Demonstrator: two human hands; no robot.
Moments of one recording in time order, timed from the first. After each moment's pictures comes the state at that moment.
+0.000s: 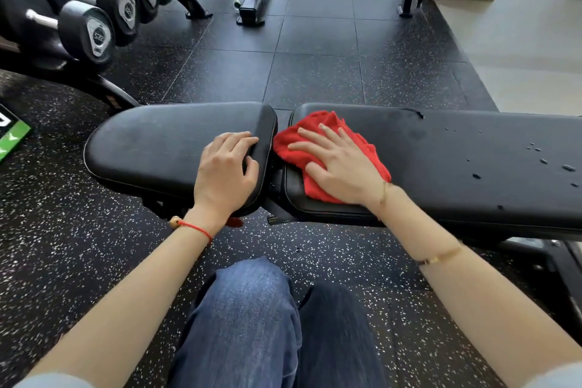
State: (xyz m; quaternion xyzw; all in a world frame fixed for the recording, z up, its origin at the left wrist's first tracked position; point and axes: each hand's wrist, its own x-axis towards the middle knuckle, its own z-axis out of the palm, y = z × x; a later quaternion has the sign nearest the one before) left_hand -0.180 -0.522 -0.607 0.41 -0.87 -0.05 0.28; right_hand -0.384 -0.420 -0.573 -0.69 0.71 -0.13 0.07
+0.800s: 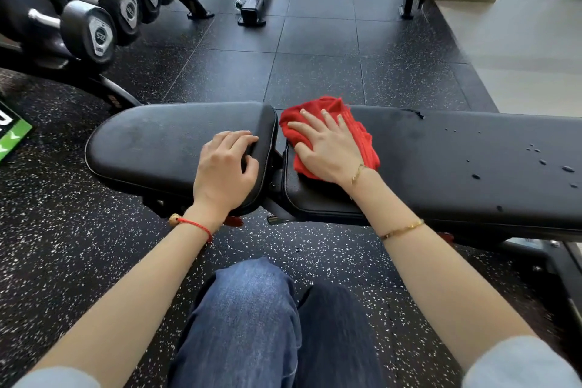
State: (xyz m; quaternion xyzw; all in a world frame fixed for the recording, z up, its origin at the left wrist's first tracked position) left_hand -0.179 -0.523 -0.604 0.41 -0.87 -0.06 0.28; right_hand -0.374 -0.459 -0.577 -0.62 0.77 -0.12 0.06
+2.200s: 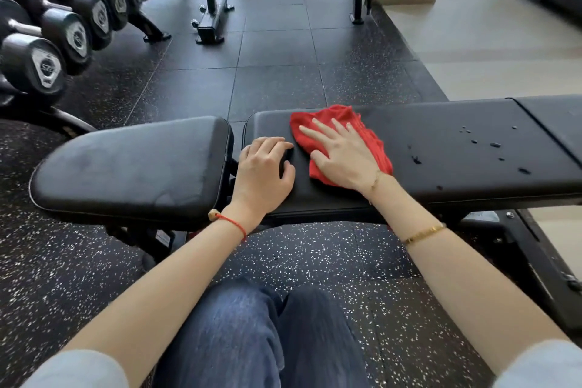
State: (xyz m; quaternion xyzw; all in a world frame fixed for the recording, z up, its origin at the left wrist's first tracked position) left_hand -0.286 -0.462 -0.595 0.32 -0.90 -0.12 0.26; right_hand -0.450 -0.383 -0.578 -0.57 0.81 -0.12 0.05
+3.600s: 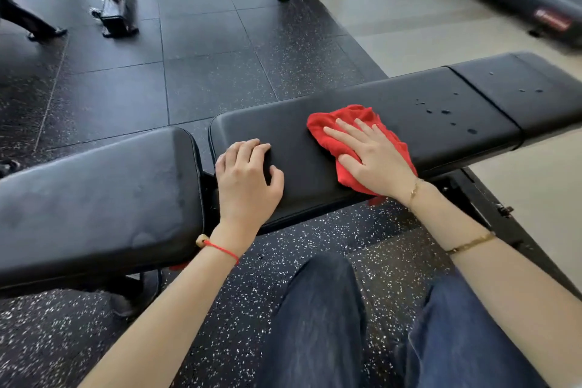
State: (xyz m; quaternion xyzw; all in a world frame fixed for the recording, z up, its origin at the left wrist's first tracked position) left_hand -0.283 -0.470 -0.602 0.30 -0.90 -0.15 0.27; right_hand -0.464 -0.307 -0.576 -0.47 0.87 -0.14 0.04
